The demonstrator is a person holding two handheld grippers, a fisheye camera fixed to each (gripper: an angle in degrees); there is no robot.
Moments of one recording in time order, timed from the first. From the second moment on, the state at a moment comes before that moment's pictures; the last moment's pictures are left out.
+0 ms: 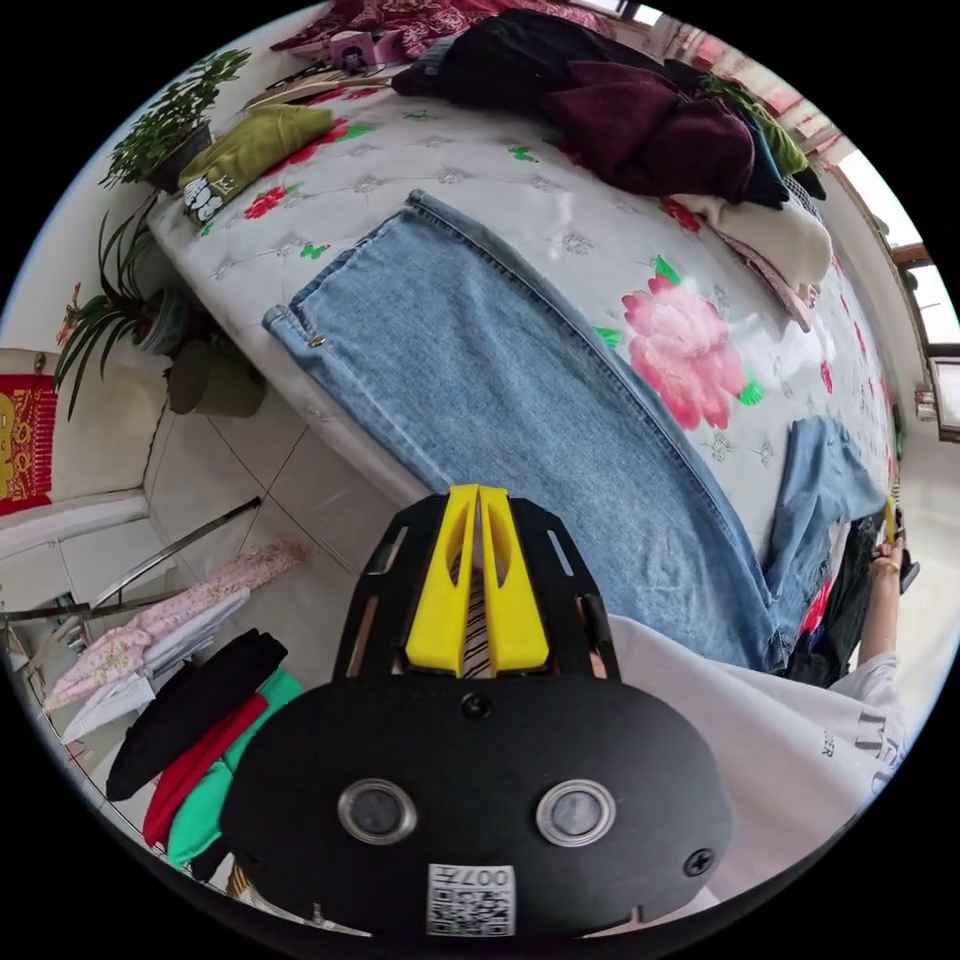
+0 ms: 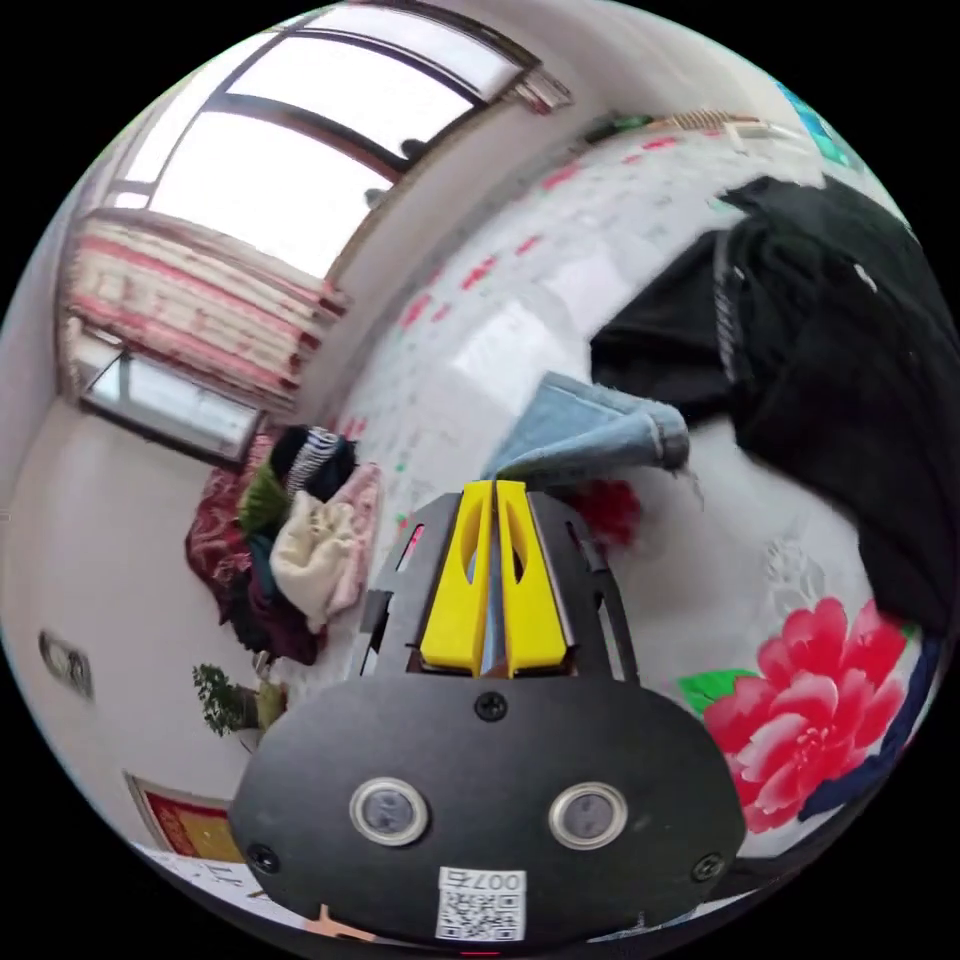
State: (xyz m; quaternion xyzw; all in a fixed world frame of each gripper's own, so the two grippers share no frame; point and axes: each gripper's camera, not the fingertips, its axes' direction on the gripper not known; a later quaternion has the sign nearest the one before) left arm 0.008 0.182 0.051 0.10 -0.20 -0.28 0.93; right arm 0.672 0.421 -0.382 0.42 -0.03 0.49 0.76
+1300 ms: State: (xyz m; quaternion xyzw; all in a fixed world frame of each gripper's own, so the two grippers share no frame) left arm -0.114 0.155 0.046 -0.04 -0.37 -0.06 0.93; right arm 0.100 0.379 -0.207 0.13 0.00 0.52 0.85
